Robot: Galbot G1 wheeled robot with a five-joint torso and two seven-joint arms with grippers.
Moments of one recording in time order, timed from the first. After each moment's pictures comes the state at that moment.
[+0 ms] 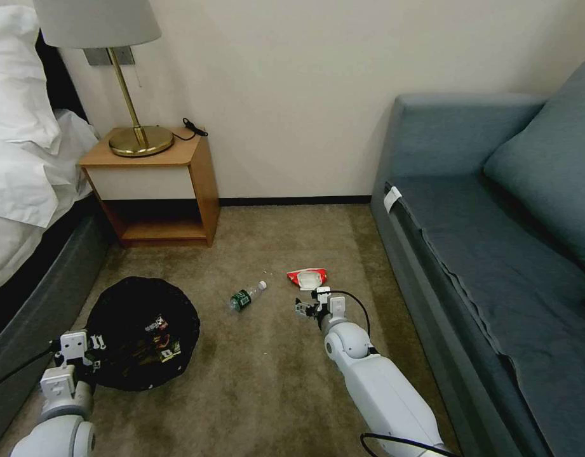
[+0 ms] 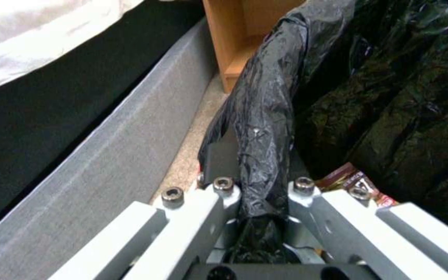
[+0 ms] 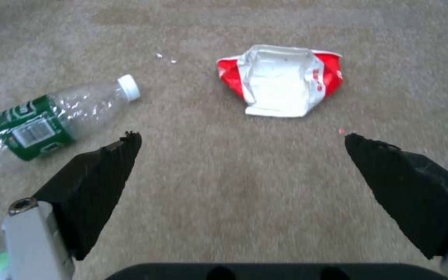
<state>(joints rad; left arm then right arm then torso) 1.53 -1.38 -0.93 -1.90 -0.11 0.21 -0.03 -0.82 1.47 0.06 1.16 0.38 -0.32 0.18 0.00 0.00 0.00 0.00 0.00</state>
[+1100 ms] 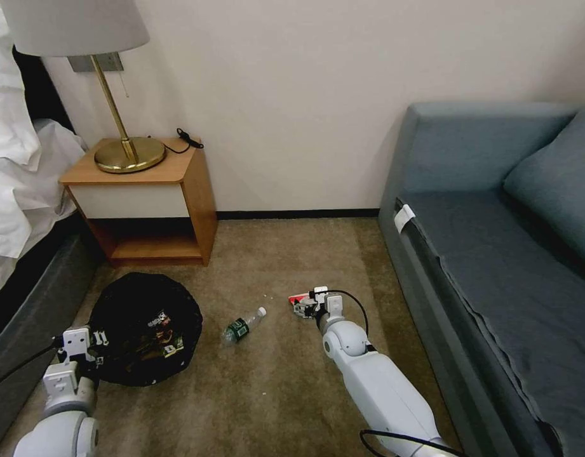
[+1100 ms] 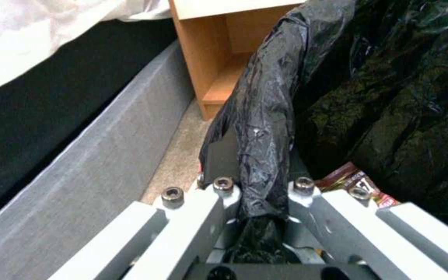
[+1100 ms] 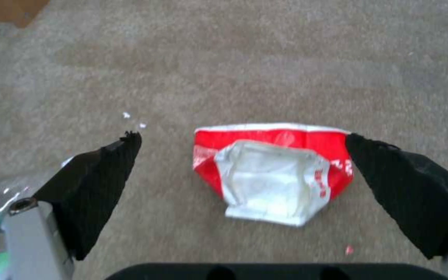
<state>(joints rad) 1.52 -1.39 -0.92 -1.91 -0.10 0.21 -0.03 -0.81 1.46 0.04 1.14 0.39 -0.32 0.18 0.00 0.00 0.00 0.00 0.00</state>
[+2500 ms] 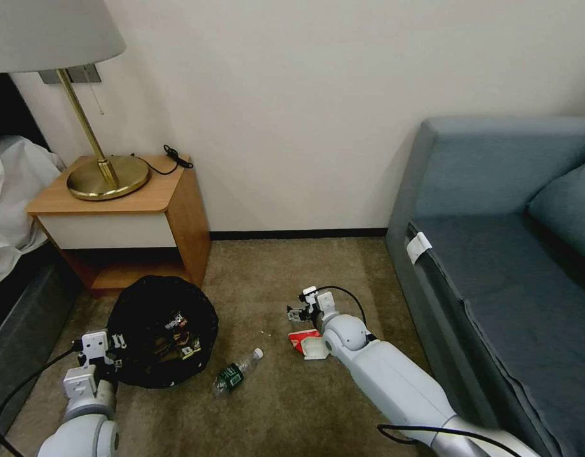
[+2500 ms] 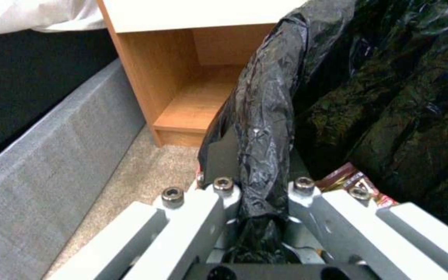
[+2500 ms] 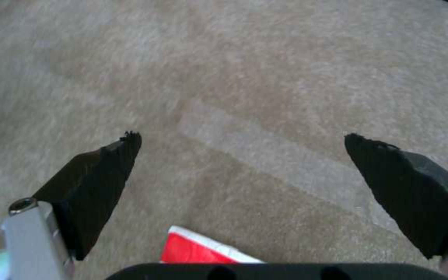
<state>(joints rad) 1.53 -1.45 -0.86 -1.94 -0.10 0.22 -0.06 -0.65 1.29 -0.32 1.20 0.52 -0.44 0.16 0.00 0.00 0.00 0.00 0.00</state>
